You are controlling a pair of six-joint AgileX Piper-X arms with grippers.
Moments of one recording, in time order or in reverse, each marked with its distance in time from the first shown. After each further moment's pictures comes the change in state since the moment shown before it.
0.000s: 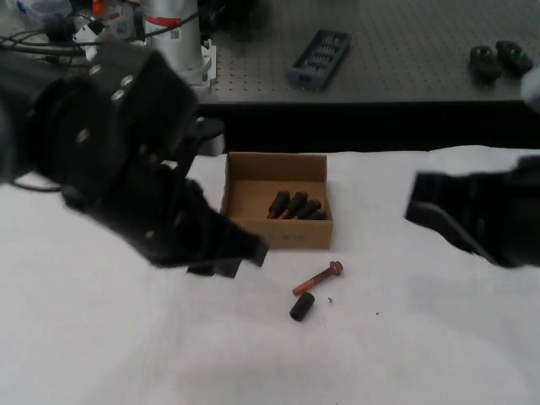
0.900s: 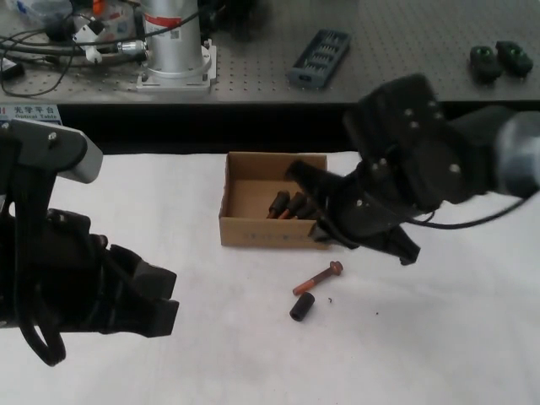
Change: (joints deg) left arm 0.0 -31.0 18.0 -4.8 -1.4 0.1; right arm -2.5 44.4 -25.0 4.6 -4.2 16.5
